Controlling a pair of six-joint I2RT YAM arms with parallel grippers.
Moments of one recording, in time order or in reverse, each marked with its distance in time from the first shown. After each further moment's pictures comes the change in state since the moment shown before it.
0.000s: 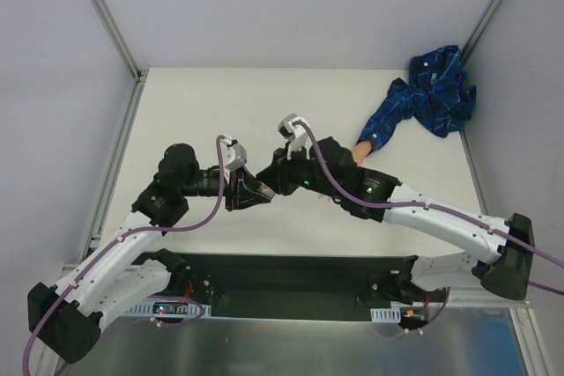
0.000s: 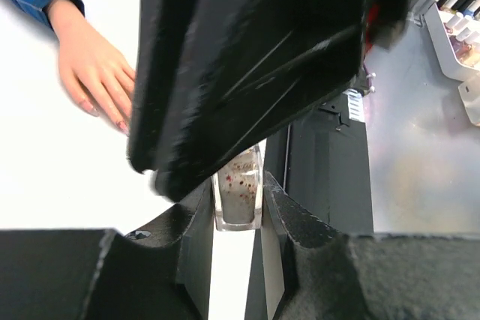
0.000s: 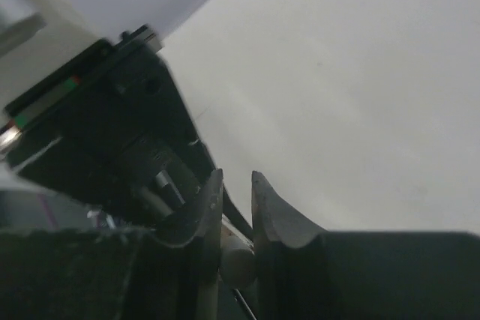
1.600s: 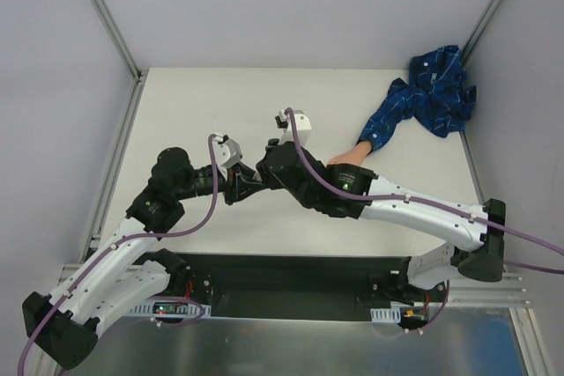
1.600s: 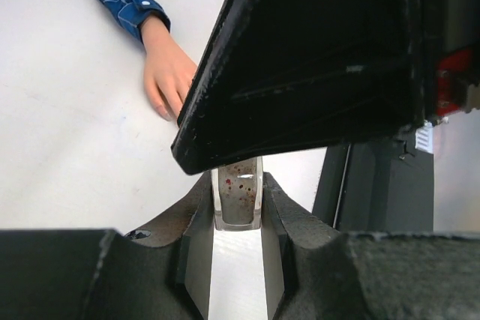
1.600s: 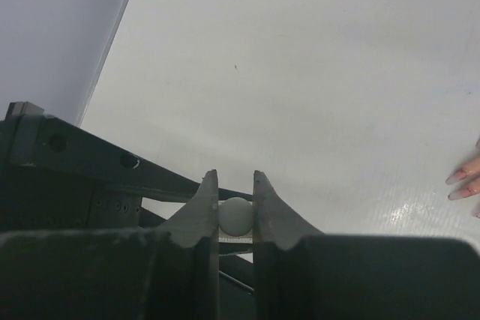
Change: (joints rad) left arm -0.013 -0.058 0.002 -0.005 -0.230 0.039; right arm 0.114 0.158 0.275 -0.333 0.456 0.330
